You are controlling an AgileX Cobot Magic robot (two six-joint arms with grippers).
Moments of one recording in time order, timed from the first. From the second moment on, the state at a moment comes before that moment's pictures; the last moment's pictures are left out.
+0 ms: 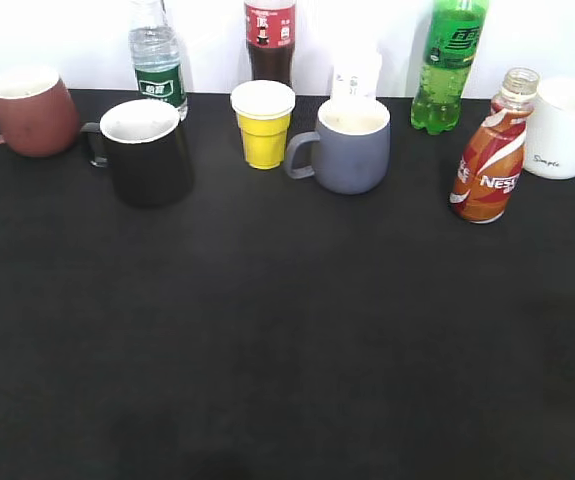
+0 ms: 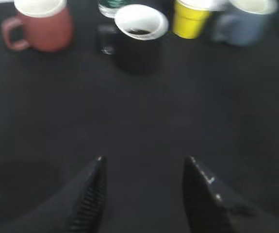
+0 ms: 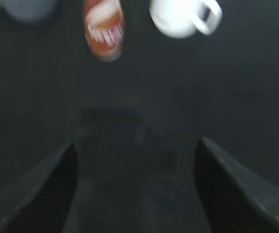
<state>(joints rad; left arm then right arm) -0.42 0.44 -0.75 0.04 0.98 -0.14 0.42 0.58 -0.79 -0.26 1.02 0.24</state>
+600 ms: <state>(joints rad) -0.42 0.03 -0.52 0.08 1.07 -0.11 0.42 0.08 -0.50 -0.21 1.06 0.22</state>
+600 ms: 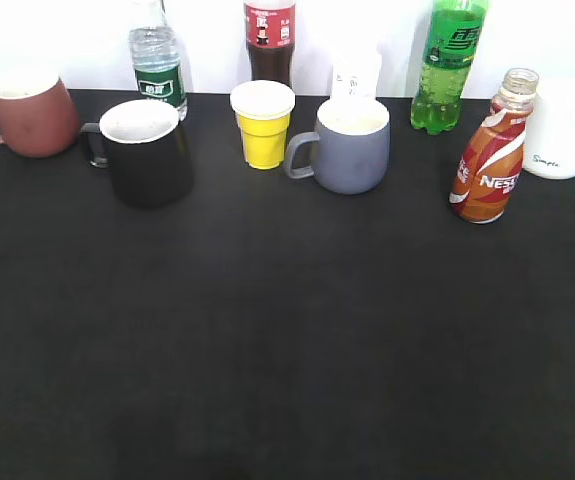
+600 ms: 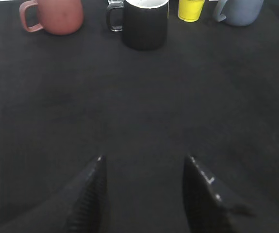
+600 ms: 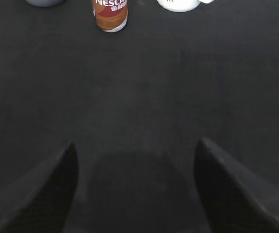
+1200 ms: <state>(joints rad) -0.04 -0.01 -0.52 0.08 1.07 -0.10 0.09 -0.01 -0.50 -0.20 1.06 0.22</state>
